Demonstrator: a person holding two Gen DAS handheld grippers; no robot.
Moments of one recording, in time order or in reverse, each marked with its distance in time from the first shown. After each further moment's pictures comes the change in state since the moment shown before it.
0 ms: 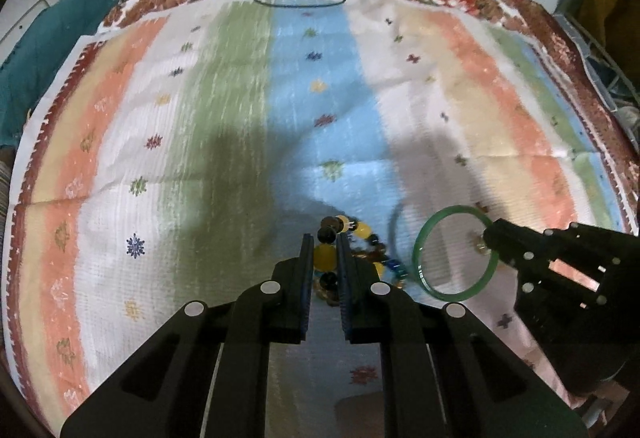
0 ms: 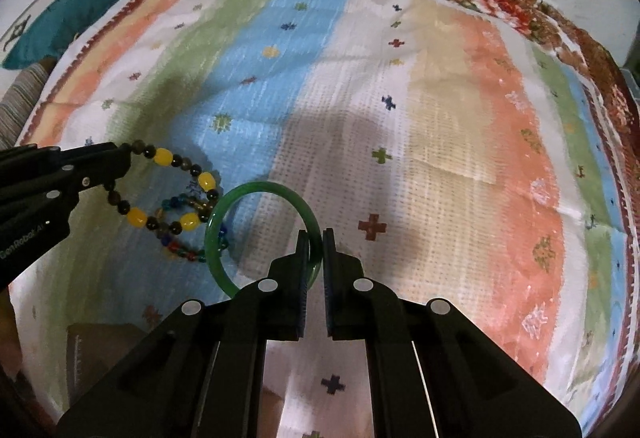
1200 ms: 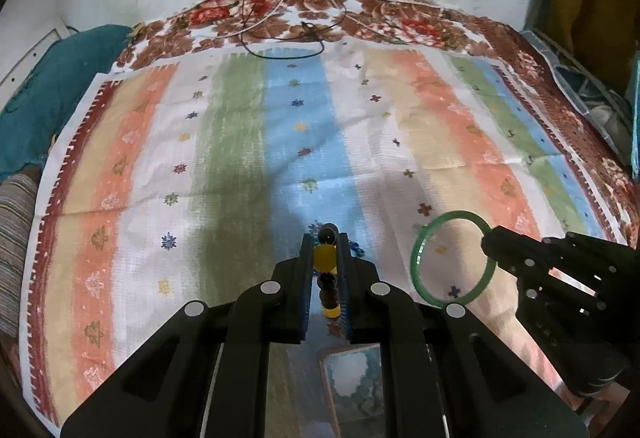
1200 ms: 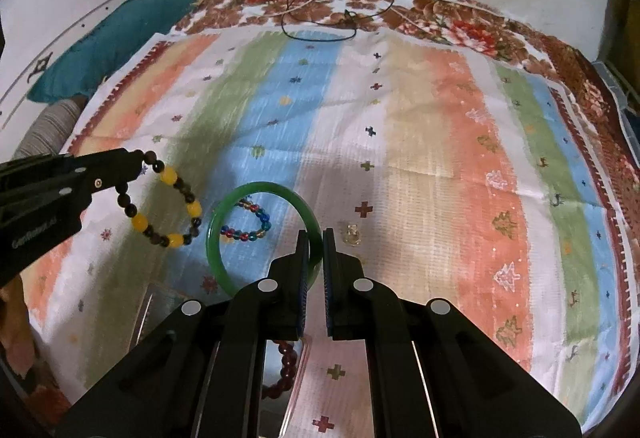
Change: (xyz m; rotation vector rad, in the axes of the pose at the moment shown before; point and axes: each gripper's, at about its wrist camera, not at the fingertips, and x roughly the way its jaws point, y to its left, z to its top) left arm -0.090 -0.018 -0.026 0.052 -0.132 -0.013; right arm -0.092 0.003 -0.039 0.060 -0.158 0.020
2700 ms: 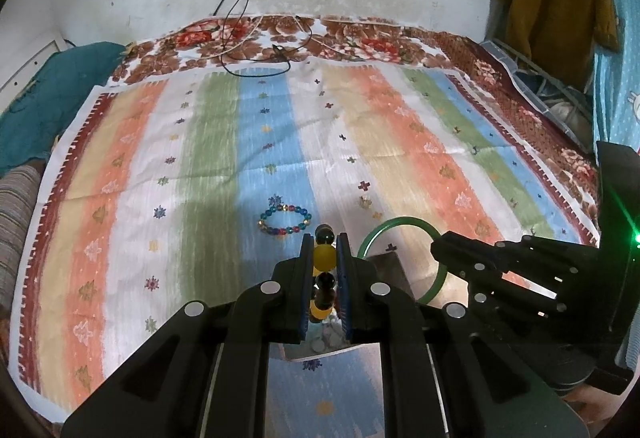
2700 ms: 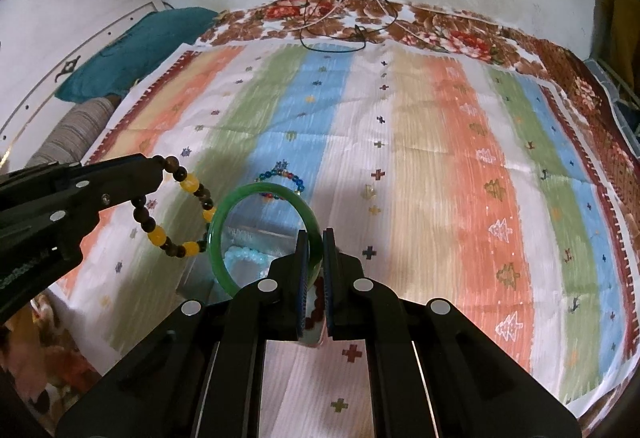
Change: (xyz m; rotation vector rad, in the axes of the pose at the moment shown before) left arm -0.078 -0.034 -0.062 0.016 -0.087 -0.072; right arm -0.067 0.017 -0.059 0.010 -0.054 0.045
